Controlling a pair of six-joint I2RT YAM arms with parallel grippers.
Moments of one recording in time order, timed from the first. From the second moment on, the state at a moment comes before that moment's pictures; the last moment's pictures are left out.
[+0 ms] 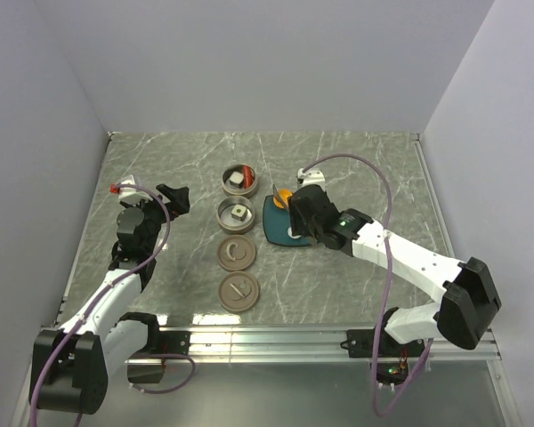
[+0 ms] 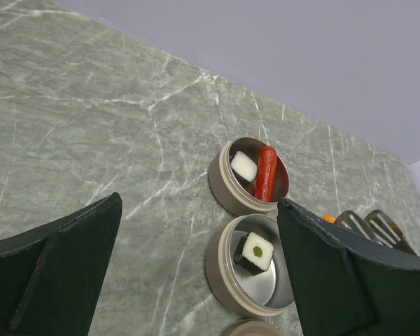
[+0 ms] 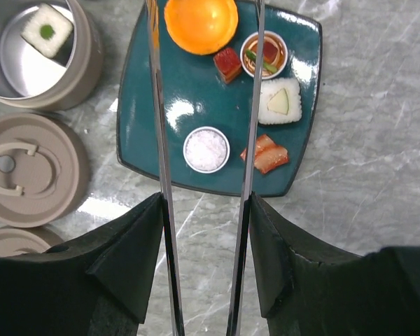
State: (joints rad) left arm -0.10 0.96 0.39 0.51 -0.02 -0.51; right arm 0.78 1.33 1.02 -0.47 0.41 0.41
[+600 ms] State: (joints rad) left arm -0.10 0.95 0.39 0.52 -0.02 -0.51; right arm 0.83 1.31 0.95 -0.49 0.43 0.48
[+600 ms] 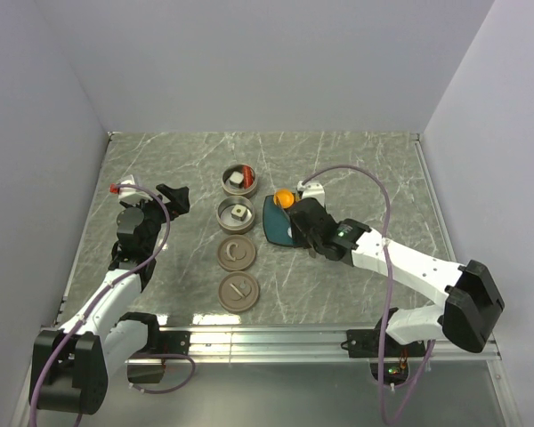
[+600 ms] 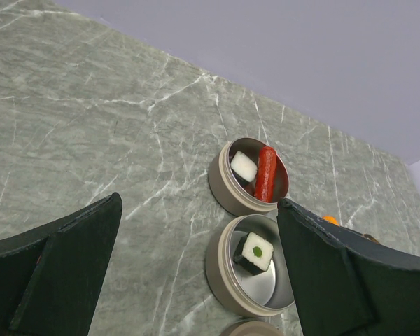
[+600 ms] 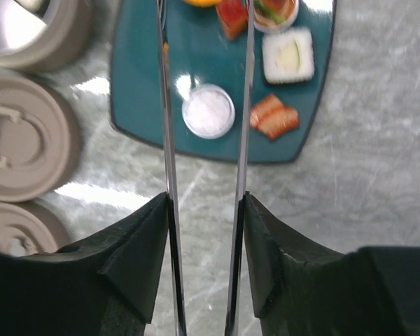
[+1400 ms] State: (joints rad) left arm -0.10 0.95 0.39 0.52 -0.02 -0.51; right arm 0.85 1.24 0.89 -0.55 0.46 0.52
